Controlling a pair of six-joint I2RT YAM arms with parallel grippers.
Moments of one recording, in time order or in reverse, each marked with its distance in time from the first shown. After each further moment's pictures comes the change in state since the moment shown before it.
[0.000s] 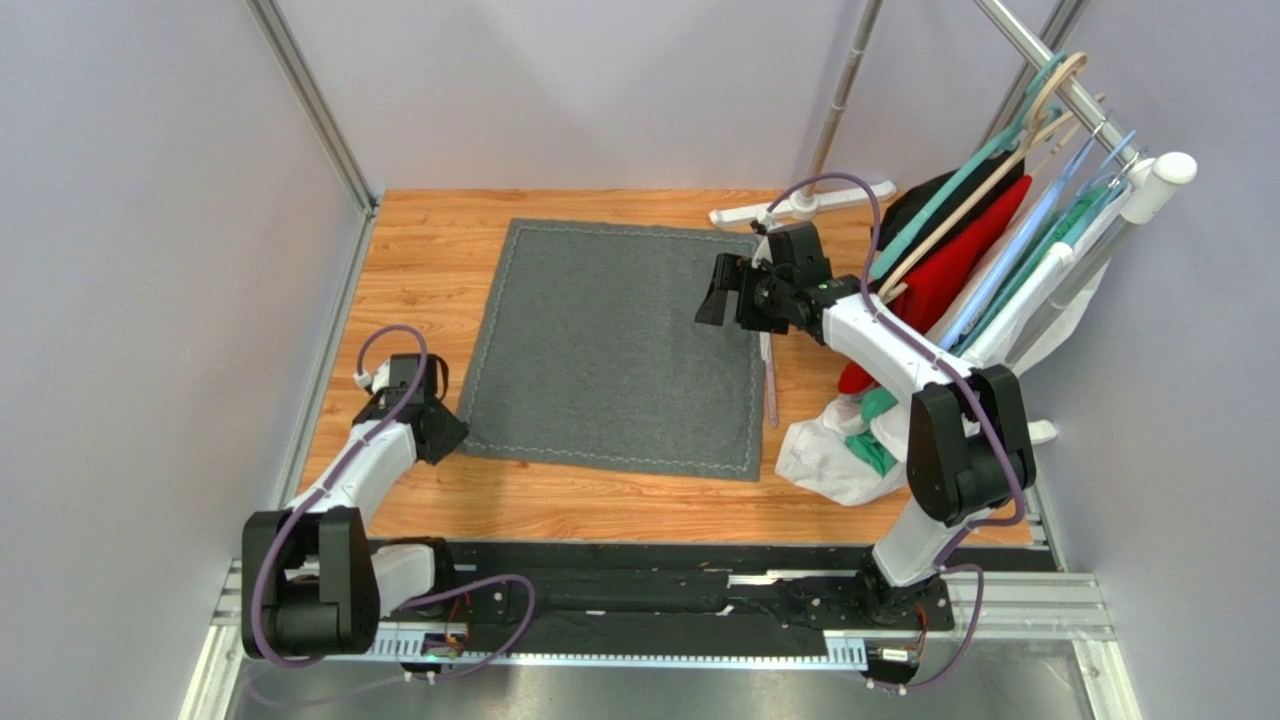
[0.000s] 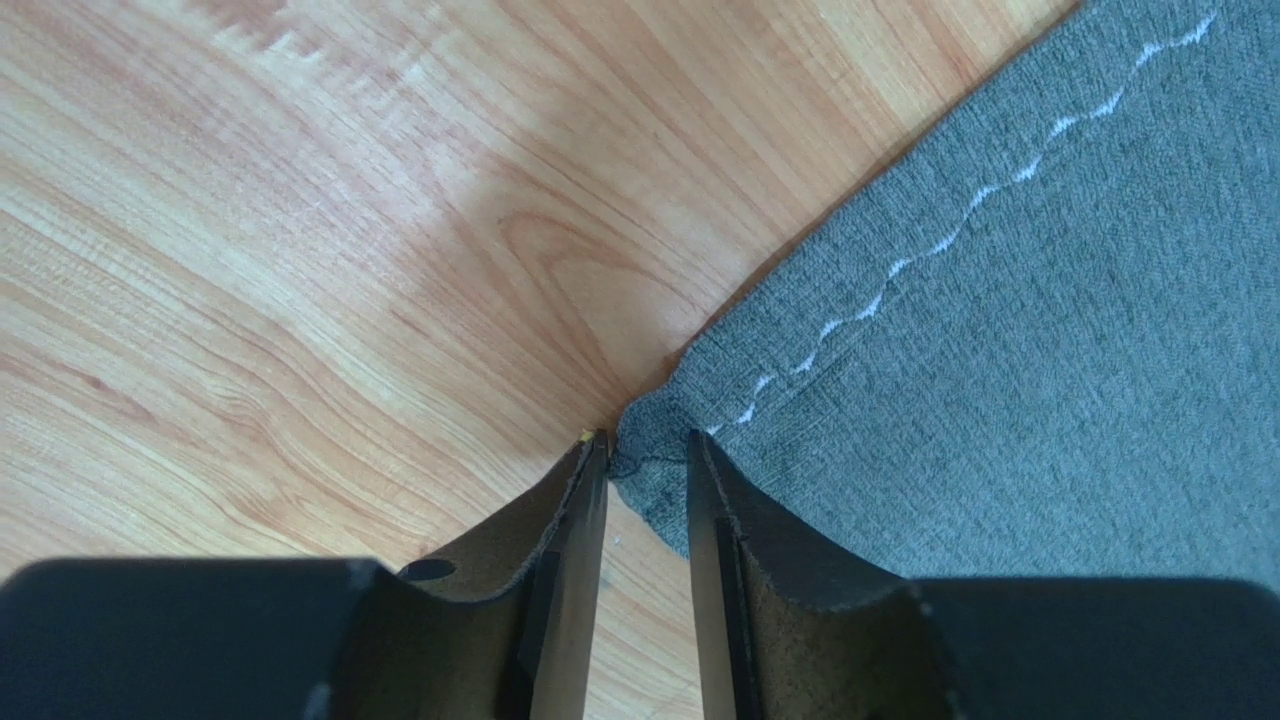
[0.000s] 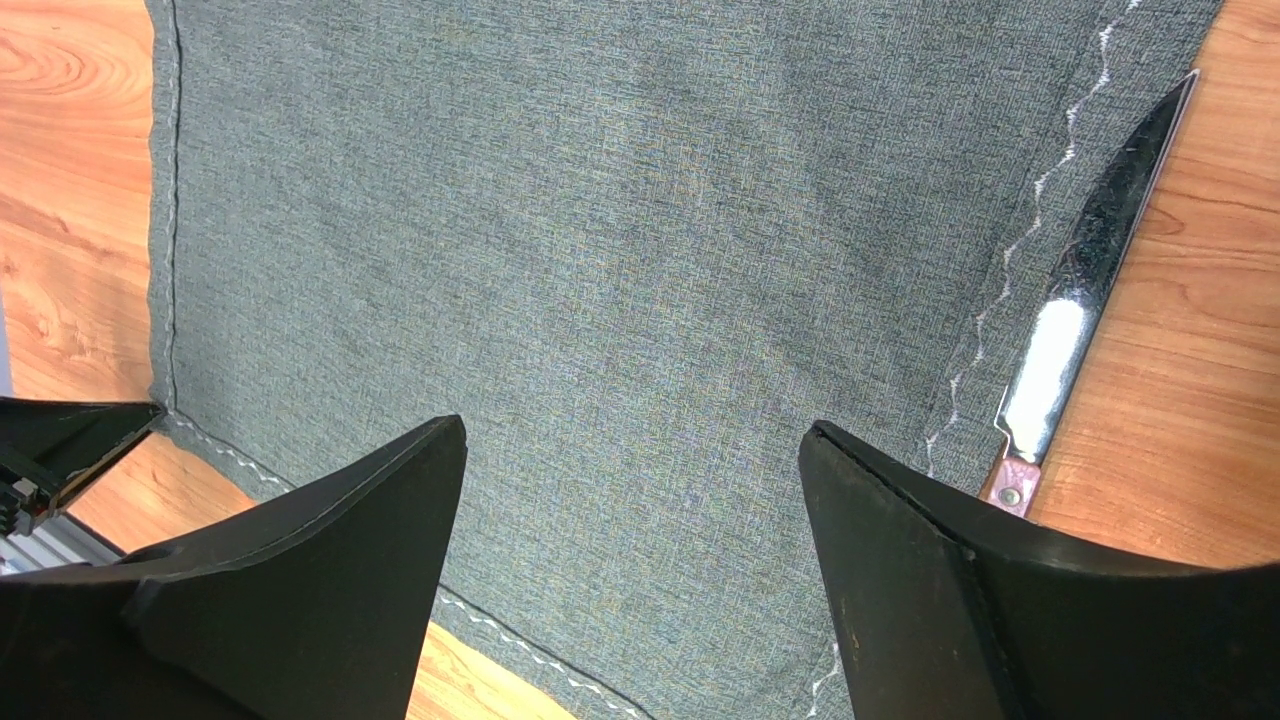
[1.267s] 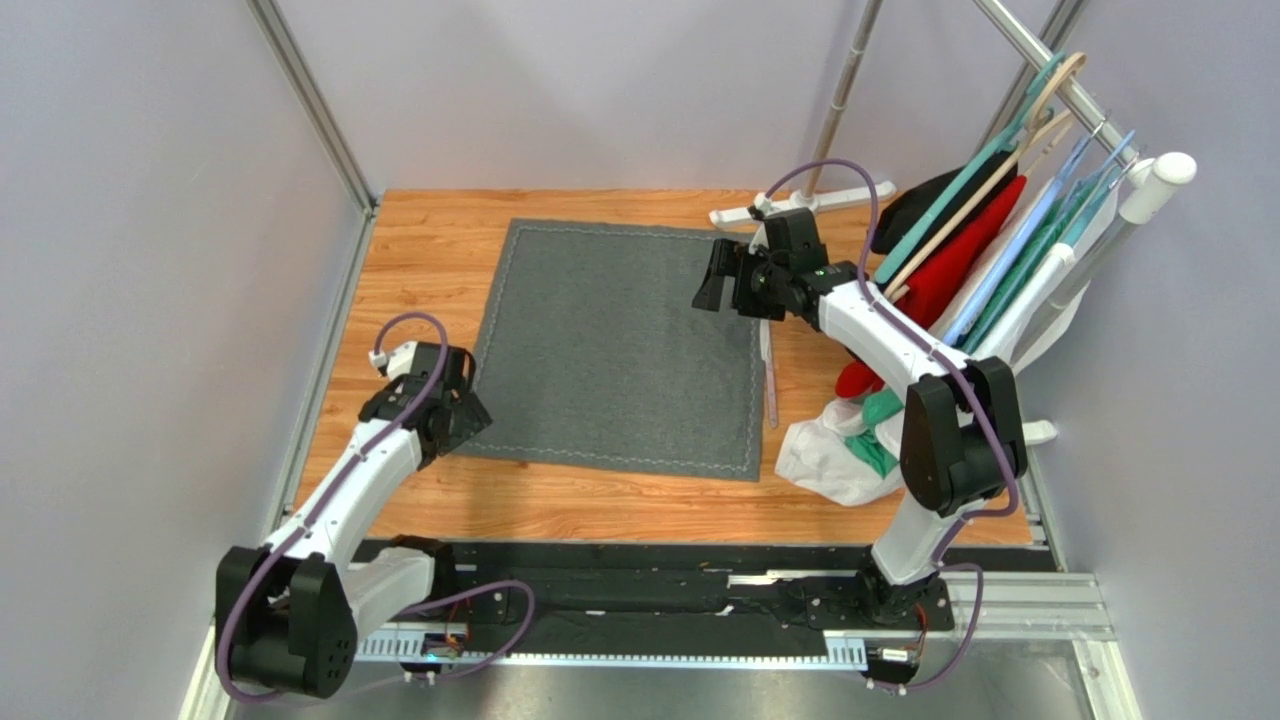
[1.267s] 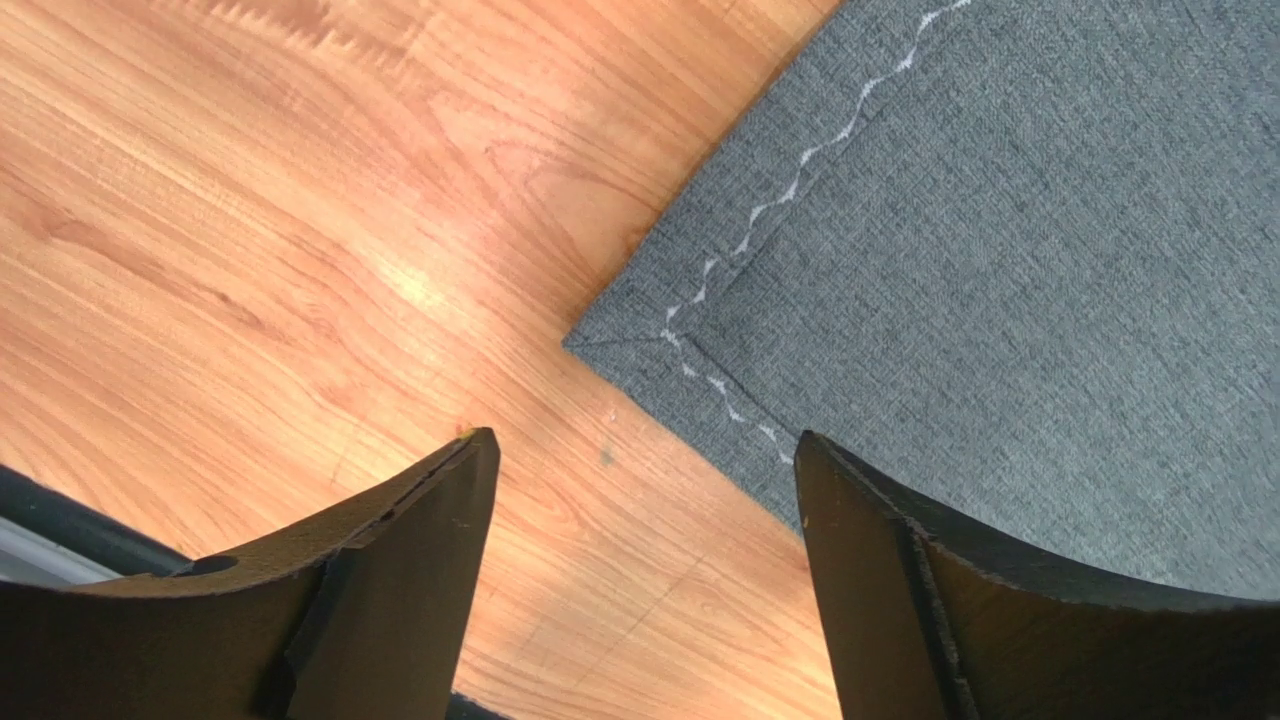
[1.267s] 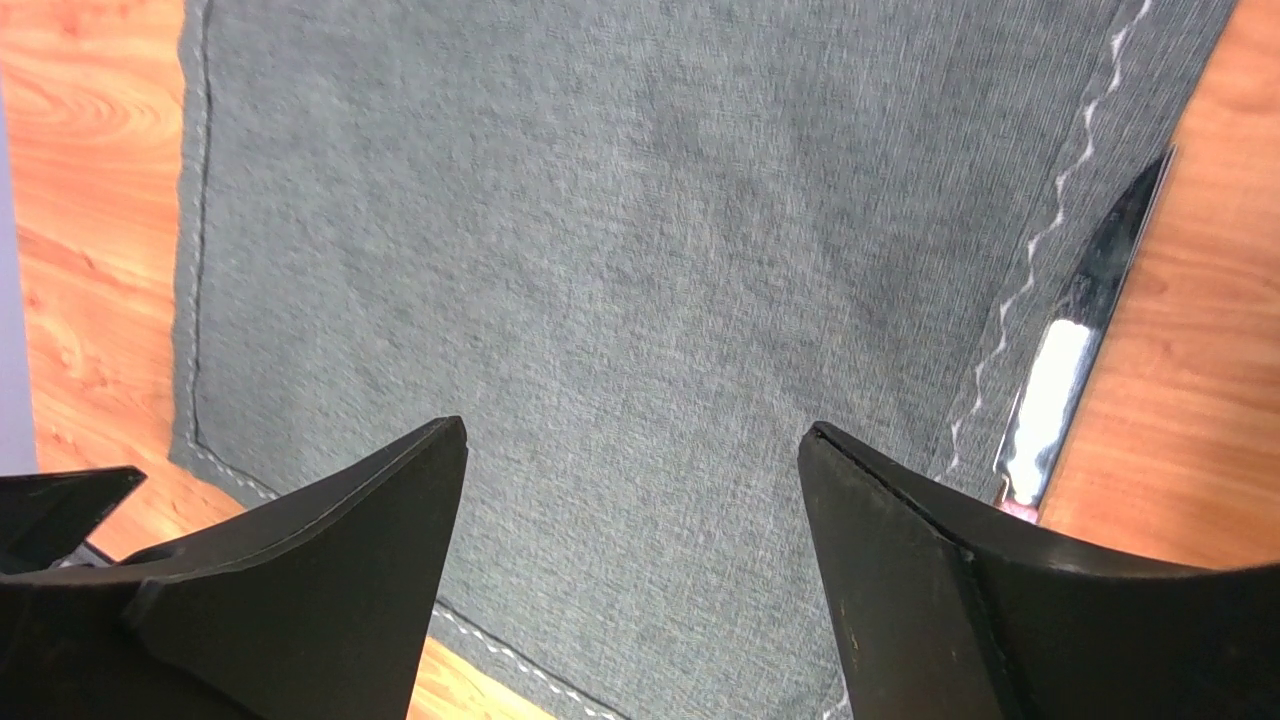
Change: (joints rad) left arm -0.211 -0.095 0.134 -0.254 -0.175 -0.005; right arm 0.000 0.044 0.099 -0.027 0.017 0.007
